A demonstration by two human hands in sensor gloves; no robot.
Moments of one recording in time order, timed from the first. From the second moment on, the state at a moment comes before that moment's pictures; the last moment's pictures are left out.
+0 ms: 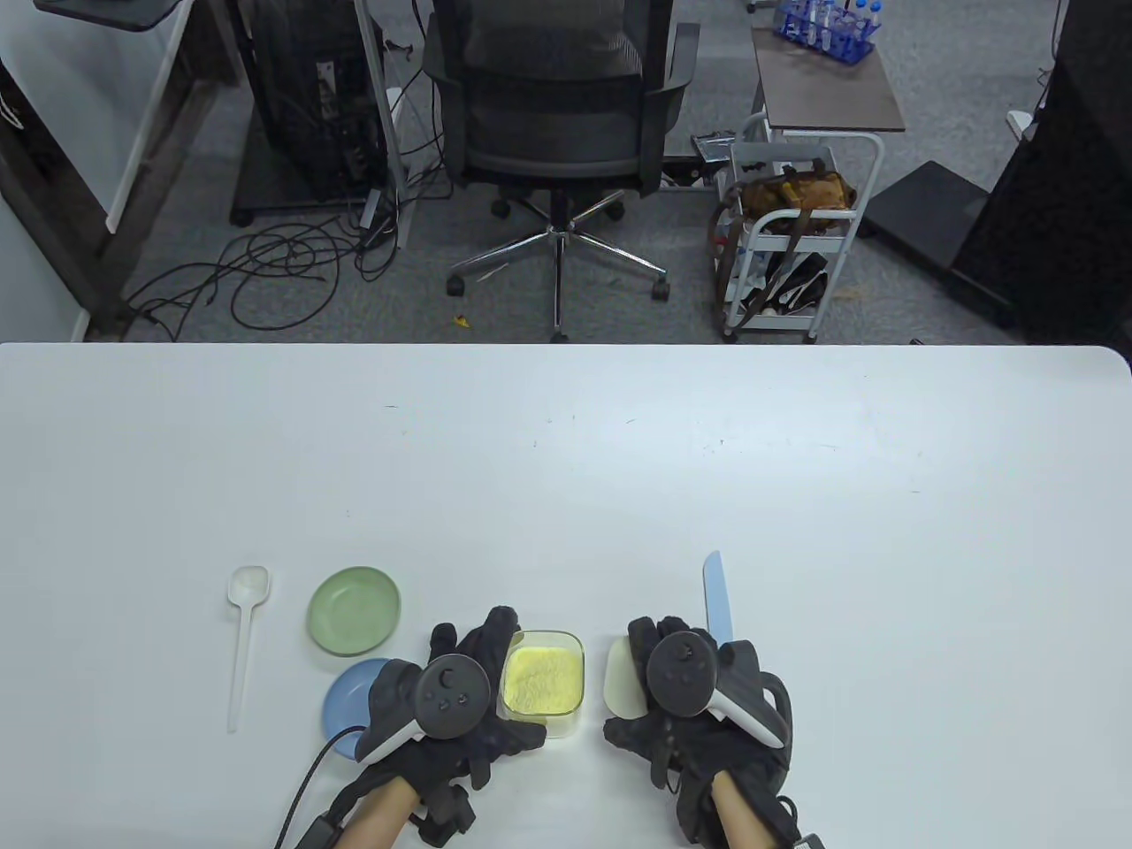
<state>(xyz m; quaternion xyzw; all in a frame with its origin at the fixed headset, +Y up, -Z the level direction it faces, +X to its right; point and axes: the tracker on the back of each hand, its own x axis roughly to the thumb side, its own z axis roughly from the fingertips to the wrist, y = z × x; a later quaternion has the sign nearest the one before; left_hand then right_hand) -0.151 -0.760 -0.232 -0.07 -0.19 0.21 0.95 0.103 -0.761 -0.233 0.10 0.21 0.96 0.14</state>
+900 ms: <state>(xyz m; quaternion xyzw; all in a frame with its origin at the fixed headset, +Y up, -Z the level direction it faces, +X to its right) -0.153 -0.761 -0.233 -0.09 -0.19 0.22 0.95 0.099 -0.760 -0.225 0.12 0.20 0.96 0.14</state>
